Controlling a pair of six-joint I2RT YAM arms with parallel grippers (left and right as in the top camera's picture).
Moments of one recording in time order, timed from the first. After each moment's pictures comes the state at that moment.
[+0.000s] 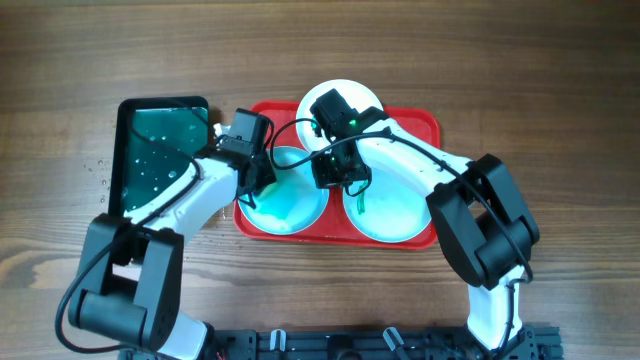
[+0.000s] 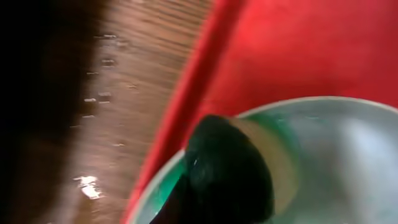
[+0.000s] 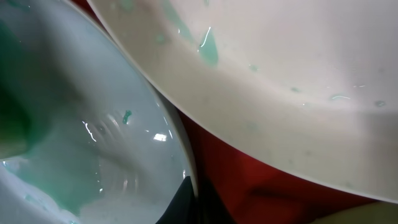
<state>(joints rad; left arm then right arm) -0.30 1.70 0.92 -0.50 -0.14 -0.62 0.61 2.08 1.42 -0.76 -0.25 0.43</state>
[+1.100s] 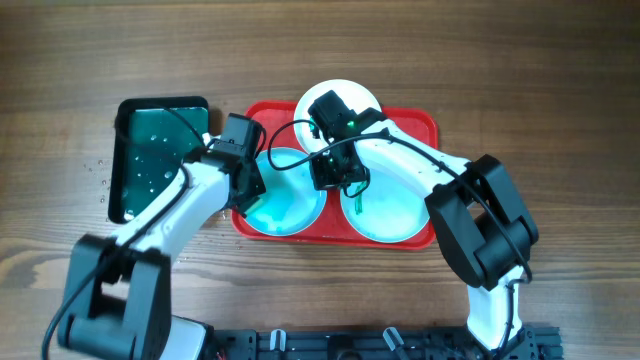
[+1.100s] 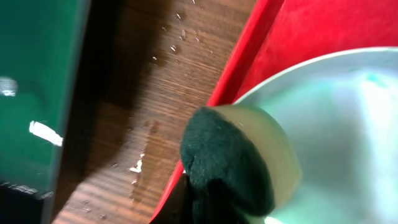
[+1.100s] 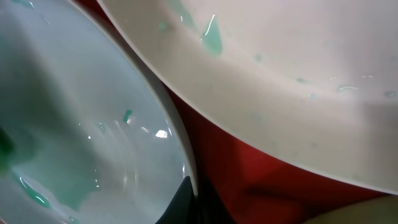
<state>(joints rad) -0.29 1.61 0.91 -0.68 -0.18 -0.62 0.62 2.08 1.42 -0.76 -0.26 0.43</state>
